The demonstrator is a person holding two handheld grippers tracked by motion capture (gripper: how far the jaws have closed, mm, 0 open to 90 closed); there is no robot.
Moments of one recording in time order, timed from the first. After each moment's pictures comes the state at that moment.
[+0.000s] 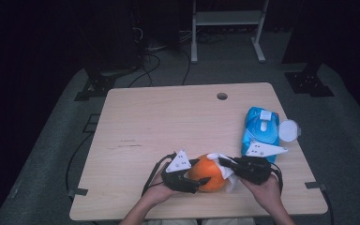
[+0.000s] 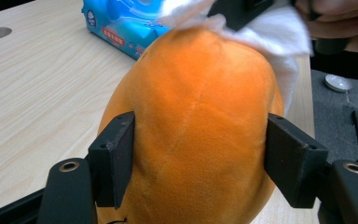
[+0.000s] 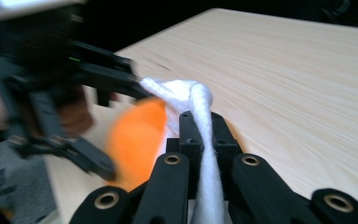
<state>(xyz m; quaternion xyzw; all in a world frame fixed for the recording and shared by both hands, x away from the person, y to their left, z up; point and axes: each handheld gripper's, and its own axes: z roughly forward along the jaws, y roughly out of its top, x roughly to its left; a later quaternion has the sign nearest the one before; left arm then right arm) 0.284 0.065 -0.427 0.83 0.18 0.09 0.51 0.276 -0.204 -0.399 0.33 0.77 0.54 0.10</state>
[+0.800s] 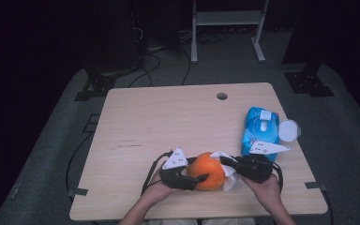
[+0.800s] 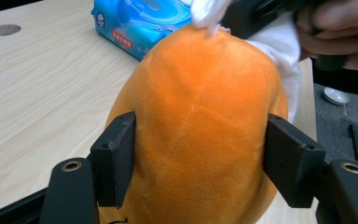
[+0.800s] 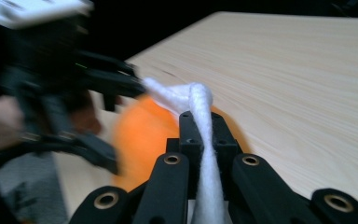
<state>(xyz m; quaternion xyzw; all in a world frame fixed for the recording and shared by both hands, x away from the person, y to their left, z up) 0.289 0.070 -0.428 0.82 0.21 0.08 0.53 0.281 -0.207 -0.403 0.34 0.75 0.56 0.06</state>
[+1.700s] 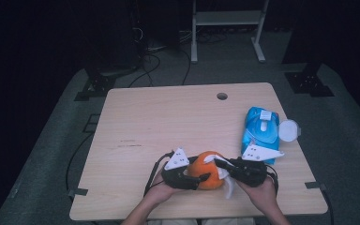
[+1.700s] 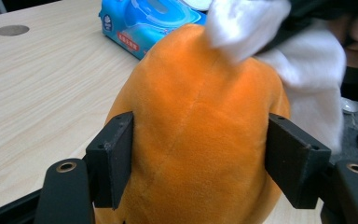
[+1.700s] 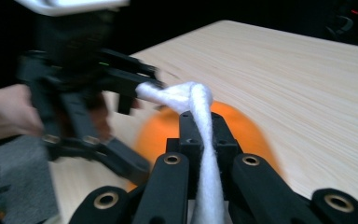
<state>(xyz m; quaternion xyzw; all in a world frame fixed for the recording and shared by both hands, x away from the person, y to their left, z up) 0.288 0.064 -0.433 0.81 0.22 0.09 0.53 0.267 -0.186 -0.397 0.29 0.77 0.55 0.11</state>
